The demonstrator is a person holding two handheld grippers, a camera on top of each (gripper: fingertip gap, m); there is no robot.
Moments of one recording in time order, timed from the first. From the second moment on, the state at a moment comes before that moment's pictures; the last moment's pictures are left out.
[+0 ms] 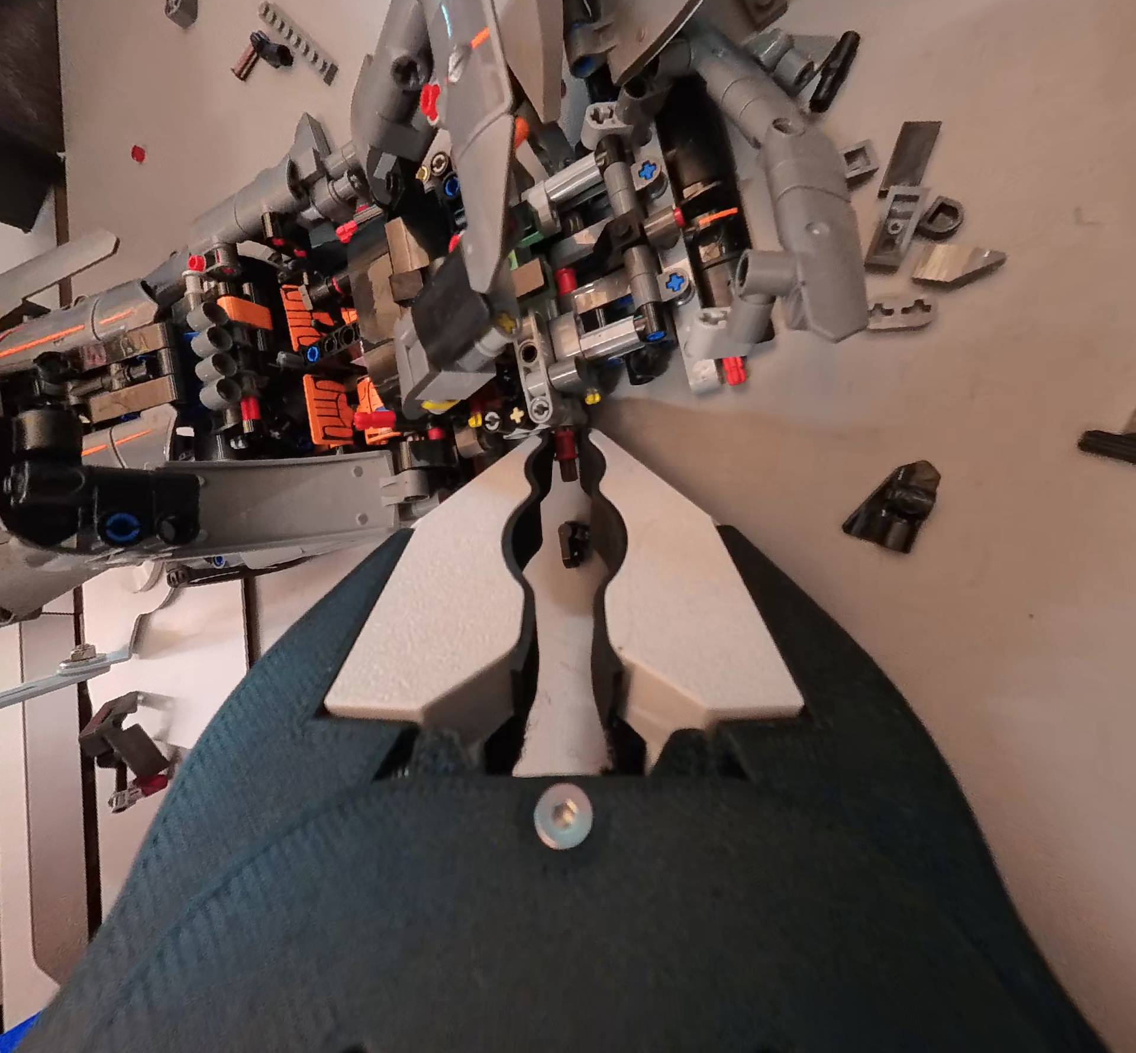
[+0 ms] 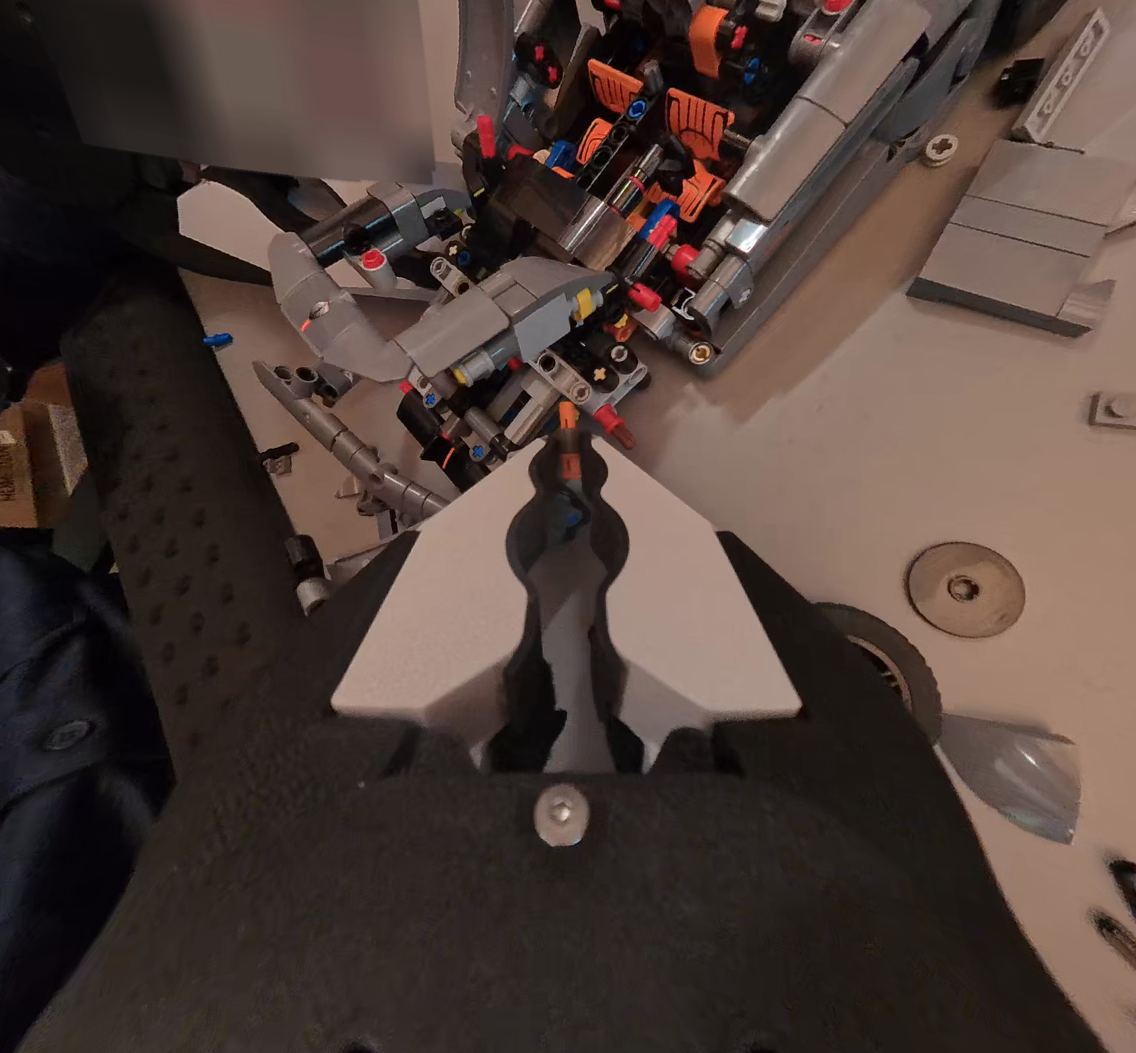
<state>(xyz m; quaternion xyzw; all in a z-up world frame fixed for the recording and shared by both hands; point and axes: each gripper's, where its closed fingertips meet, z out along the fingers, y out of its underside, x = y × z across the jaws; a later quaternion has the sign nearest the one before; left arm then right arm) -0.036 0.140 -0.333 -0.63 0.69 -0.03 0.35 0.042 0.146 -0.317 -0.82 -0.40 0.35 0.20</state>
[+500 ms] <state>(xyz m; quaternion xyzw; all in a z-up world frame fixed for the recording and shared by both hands) -0.035 0.140 -0.333 -0.63 0.69 -0.03 0.35 0.039 0.142 -0.321 -0.83 -0.41 0.26 0.26</state>
